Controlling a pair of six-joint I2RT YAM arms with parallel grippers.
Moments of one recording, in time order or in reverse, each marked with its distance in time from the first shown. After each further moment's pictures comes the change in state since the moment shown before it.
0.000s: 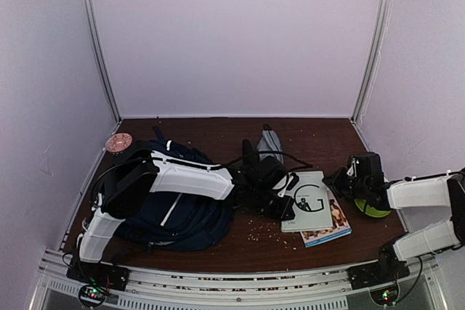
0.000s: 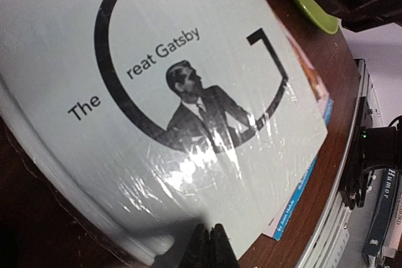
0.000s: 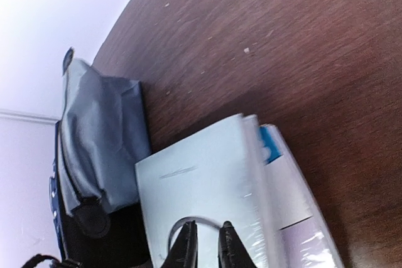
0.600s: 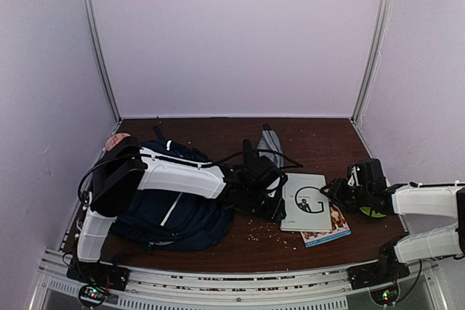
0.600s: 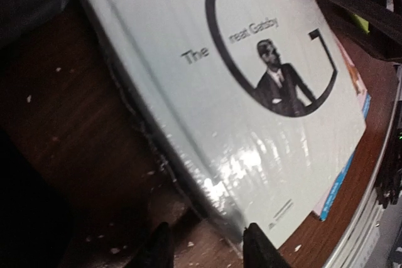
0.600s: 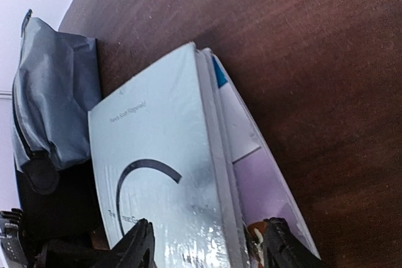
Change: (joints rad) left arm 0.000 -0.087 -0.085 -0.066 -0.134 0.010; right arm 0.016 -0.109 -0.031 -0.219 -0.046 -0.074
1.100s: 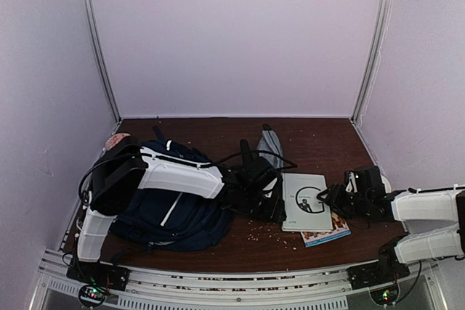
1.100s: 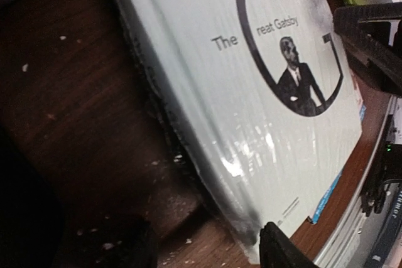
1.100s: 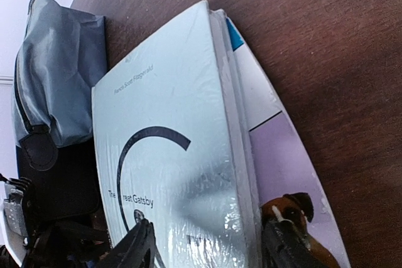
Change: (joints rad) left arm 0.013 -0.006 -0.034 -0.001 0.038 -0.100; right arm 0.045 -0.016 -0.070 0.058 -0.025 0.039
